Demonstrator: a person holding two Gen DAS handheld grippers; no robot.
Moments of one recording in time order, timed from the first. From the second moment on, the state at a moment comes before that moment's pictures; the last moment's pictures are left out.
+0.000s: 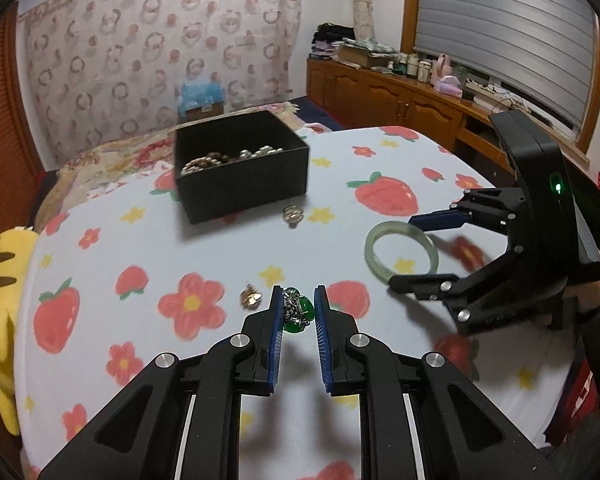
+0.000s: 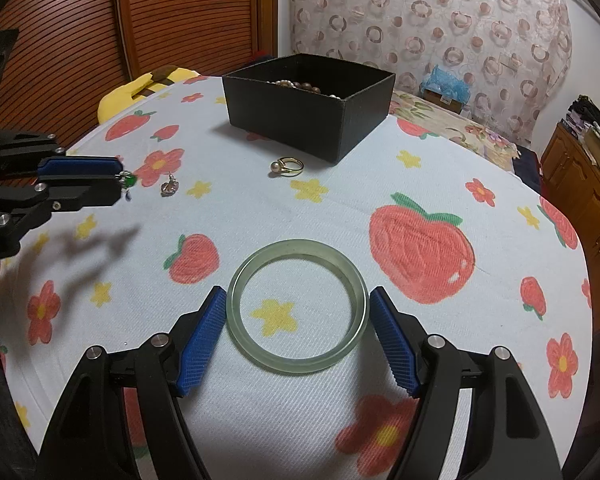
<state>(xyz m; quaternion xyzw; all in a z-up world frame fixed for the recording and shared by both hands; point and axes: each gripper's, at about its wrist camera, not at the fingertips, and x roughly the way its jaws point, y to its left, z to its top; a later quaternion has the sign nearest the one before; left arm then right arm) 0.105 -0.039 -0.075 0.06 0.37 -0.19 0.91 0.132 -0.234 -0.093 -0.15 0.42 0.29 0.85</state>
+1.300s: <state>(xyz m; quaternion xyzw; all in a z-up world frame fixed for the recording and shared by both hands) 0.212 -0.029 -0.032 0.05 0.32 -0.14 0.93 0.213 -0.214 -0.020 -0.11 0.36 0.27 0.88</state>
